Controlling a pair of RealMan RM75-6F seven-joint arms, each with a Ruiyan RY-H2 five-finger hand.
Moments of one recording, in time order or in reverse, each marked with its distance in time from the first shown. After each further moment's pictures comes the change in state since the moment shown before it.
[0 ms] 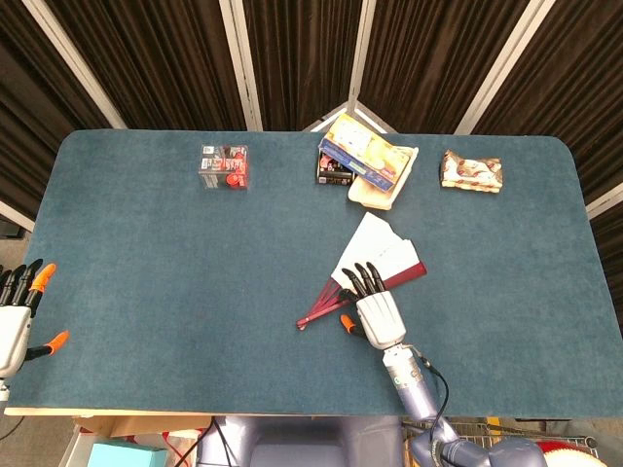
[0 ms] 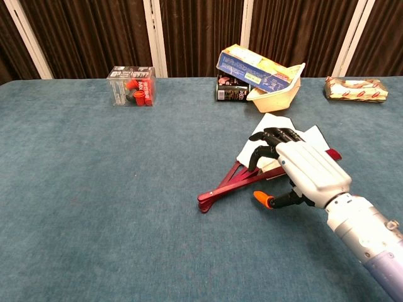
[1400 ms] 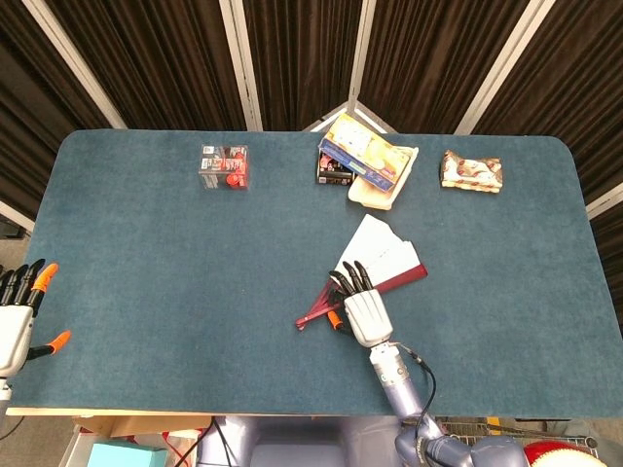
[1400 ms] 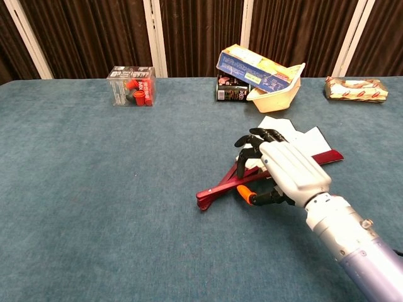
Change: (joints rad) left arm -0.003 -0.003 -0.001 -0.004 -0.006 -0.004 -0.001; right arm 0.045 -0.074 0.017 0.057 0.035 -0.007 0.033
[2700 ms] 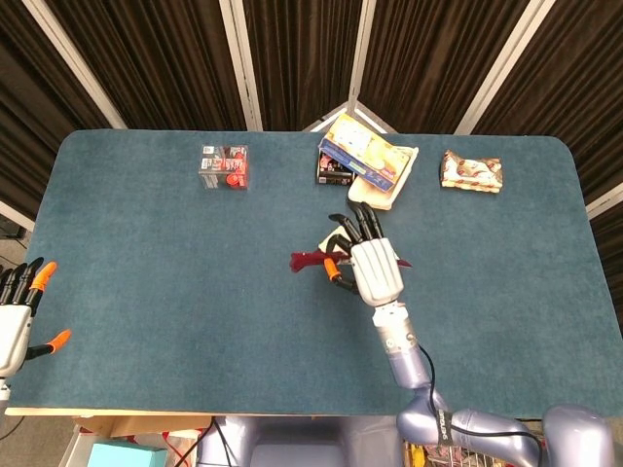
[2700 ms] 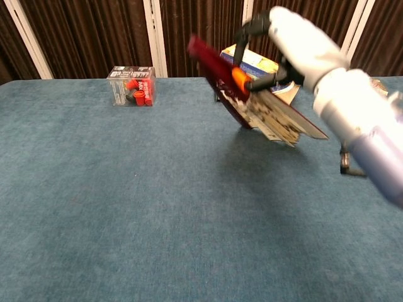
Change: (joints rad) left arm 0.001 0.003 -0.004 -0.005 0.005 0.011 -0.019; right arm 0.119 0.385 0.268 -0.789 0.136 -0.051 -0.366
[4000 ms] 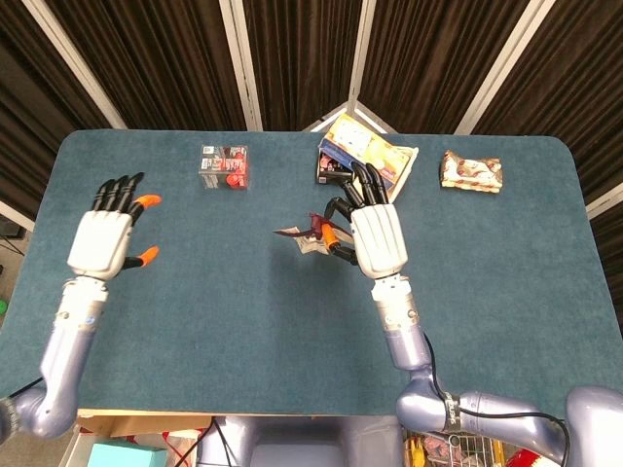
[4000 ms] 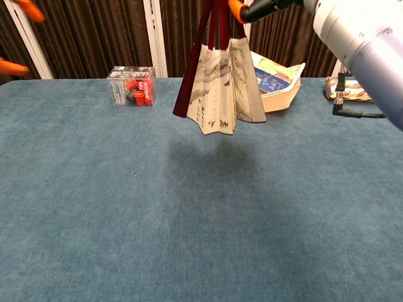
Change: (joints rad) left arm -0.421 -0.139 -0.290 -0.116 -0.315 -0.288 0.326; right arm 0.098 0.115 0.128 -0.209 0.169 -0.014 -0.194
